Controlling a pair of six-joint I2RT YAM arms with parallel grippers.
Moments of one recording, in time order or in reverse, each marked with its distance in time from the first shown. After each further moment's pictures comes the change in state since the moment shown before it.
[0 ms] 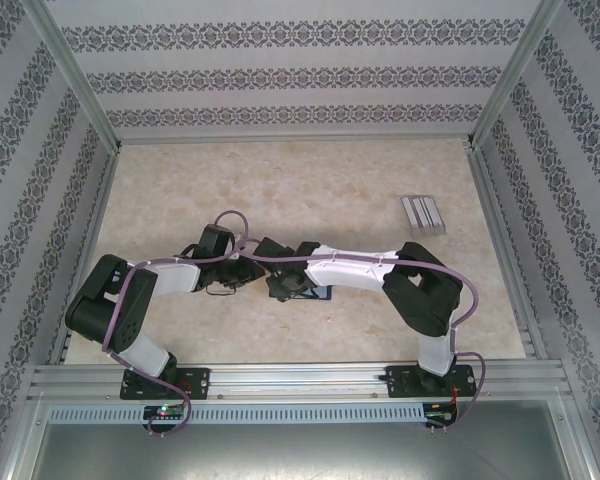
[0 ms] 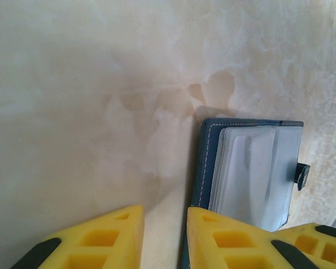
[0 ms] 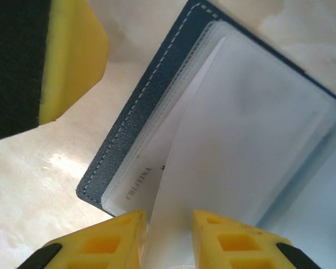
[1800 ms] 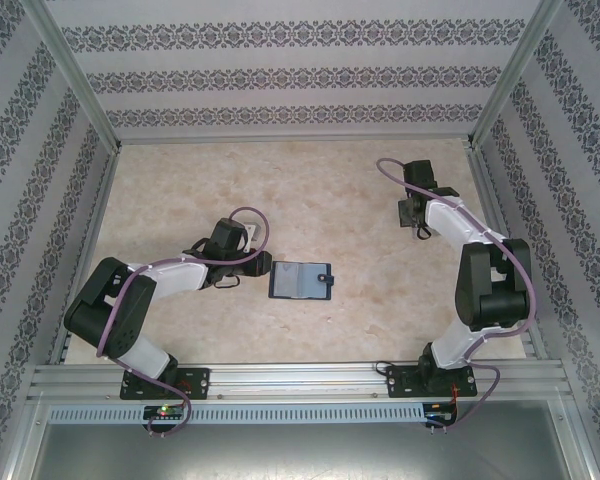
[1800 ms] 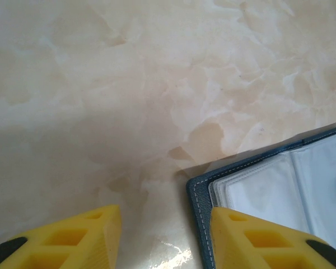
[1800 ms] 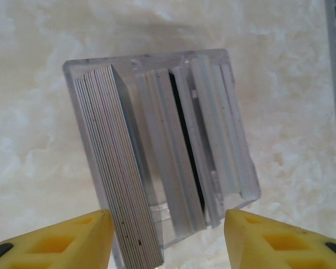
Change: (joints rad) left arm -0.101 -0.025 0.082 -0.046 -0.299 0.332; right arm -0.933 -0.228 -0.108 0.069 0.239 -0.469
